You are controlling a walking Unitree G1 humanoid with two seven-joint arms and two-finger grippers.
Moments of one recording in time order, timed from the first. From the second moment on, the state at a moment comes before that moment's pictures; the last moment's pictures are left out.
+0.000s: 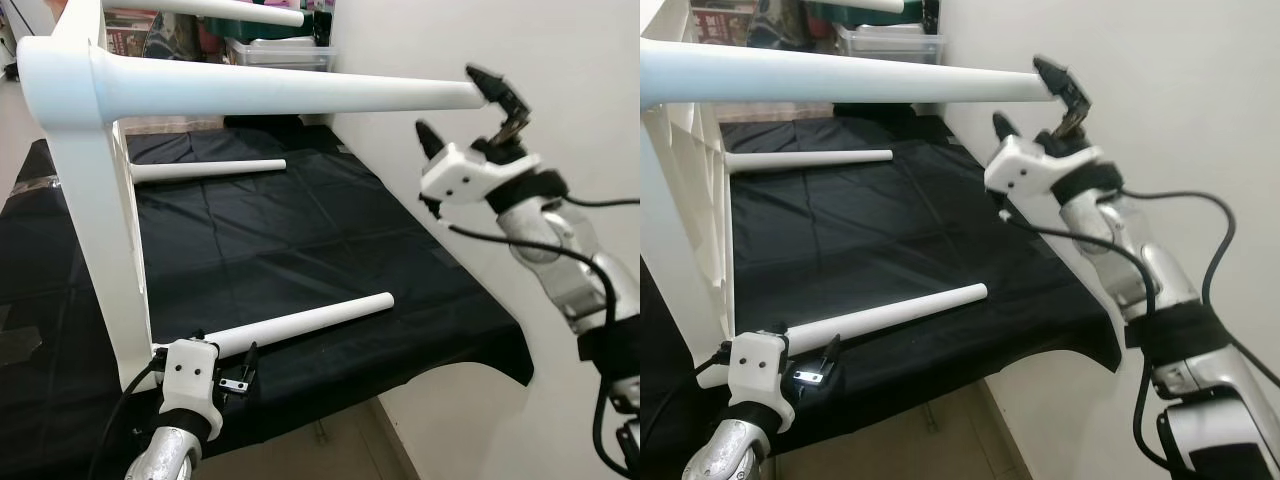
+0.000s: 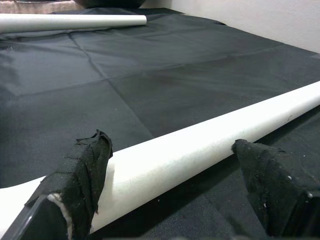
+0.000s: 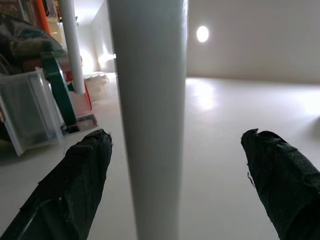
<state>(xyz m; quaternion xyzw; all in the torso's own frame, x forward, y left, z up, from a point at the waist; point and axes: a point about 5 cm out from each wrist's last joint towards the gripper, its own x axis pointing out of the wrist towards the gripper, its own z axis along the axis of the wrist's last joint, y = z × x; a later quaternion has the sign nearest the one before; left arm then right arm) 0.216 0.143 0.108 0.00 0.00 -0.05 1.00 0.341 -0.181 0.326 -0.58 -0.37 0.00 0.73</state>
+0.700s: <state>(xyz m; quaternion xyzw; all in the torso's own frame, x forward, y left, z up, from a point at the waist) 0.217 0.144 0.106 0.01 0.00 -0.05 1.00 0.367 -0.151 0.339 -0.59 -0.37 0.07 0.72</state>
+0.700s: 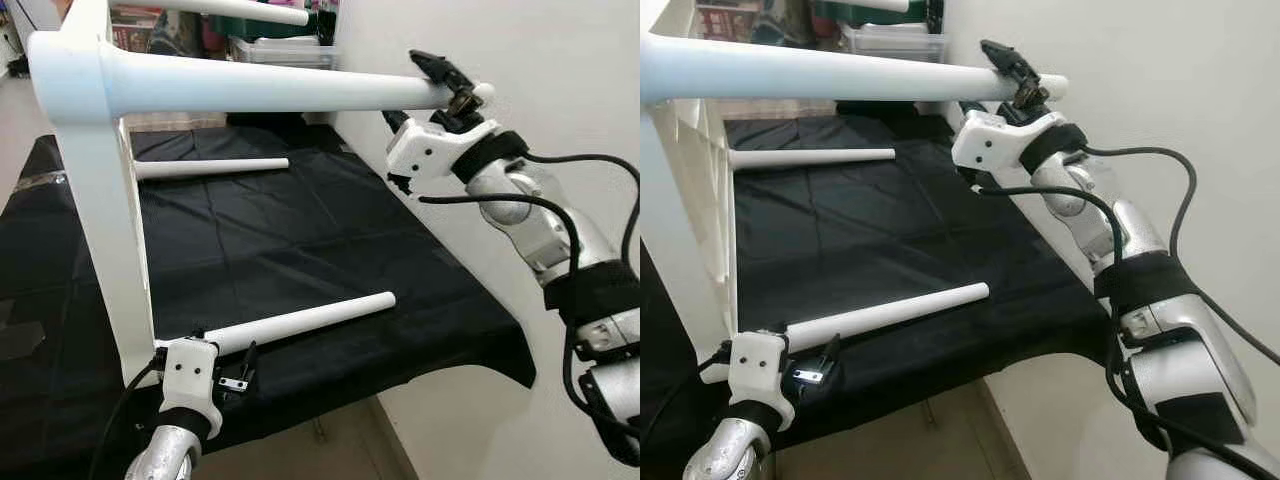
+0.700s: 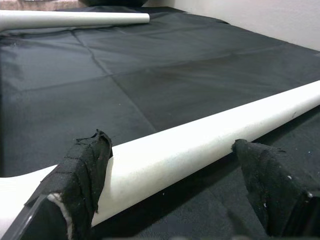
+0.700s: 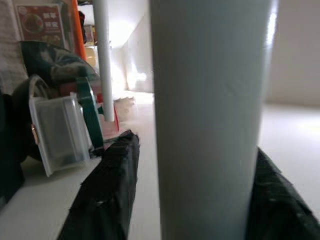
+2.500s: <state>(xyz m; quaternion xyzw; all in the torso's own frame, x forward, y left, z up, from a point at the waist) 0.216 0.146 0.111 0.01 -0.01 -0.04 1.00 0.423 -0.145 0.329 0.03 -0.01 0.12 0.99</state>
